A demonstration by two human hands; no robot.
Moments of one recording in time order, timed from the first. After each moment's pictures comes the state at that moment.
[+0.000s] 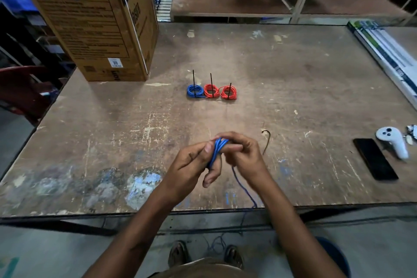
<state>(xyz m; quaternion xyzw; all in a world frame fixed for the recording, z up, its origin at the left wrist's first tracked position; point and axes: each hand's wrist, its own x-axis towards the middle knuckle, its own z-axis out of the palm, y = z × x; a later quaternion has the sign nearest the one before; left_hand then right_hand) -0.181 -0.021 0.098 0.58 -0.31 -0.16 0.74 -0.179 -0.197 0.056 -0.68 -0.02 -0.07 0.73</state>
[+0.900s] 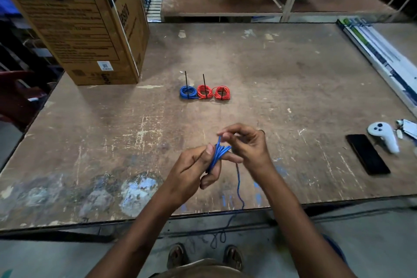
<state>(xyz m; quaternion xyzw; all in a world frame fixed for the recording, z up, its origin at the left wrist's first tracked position) -0.176 -0.033 0.094 0.62 -0.29 -0.16 0.71 -0.167 -0.216 0.079 -0.67 0.00 -0.11 0.74</state>
